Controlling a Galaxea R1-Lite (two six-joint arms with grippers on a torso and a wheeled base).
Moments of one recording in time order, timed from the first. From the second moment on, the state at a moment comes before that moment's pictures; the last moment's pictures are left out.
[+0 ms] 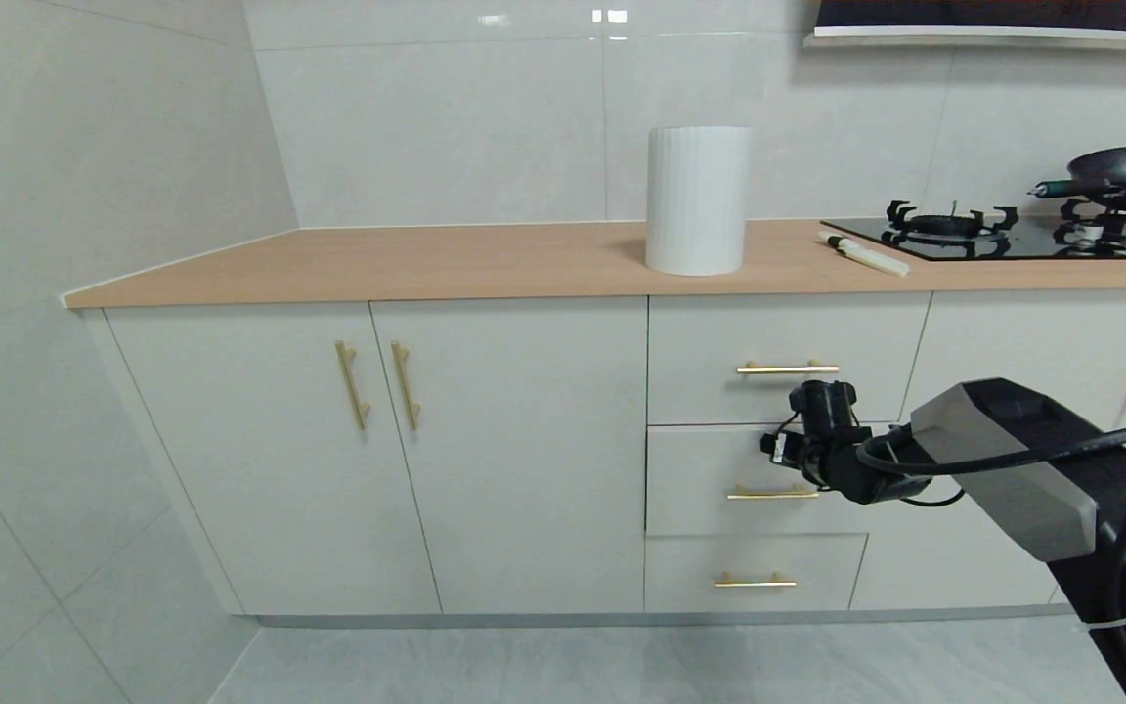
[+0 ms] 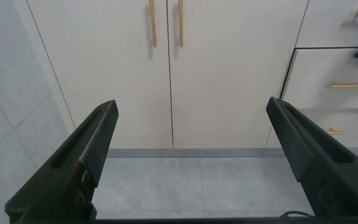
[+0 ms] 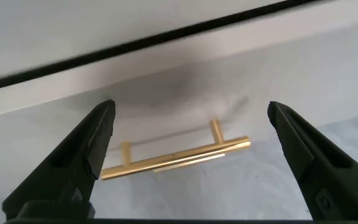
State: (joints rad) left arm 0.00 0.00 0.00 0.00 0.00 0.00; right arm 0.19 2.67 -1.68 -0.43 -0.31 0.37
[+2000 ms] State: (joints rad) left arm 0.00 0.00 0.00 0.00 0.00 0.00; right arm 0.13 0.68 -0.58 -0.04 -0.45 0.04
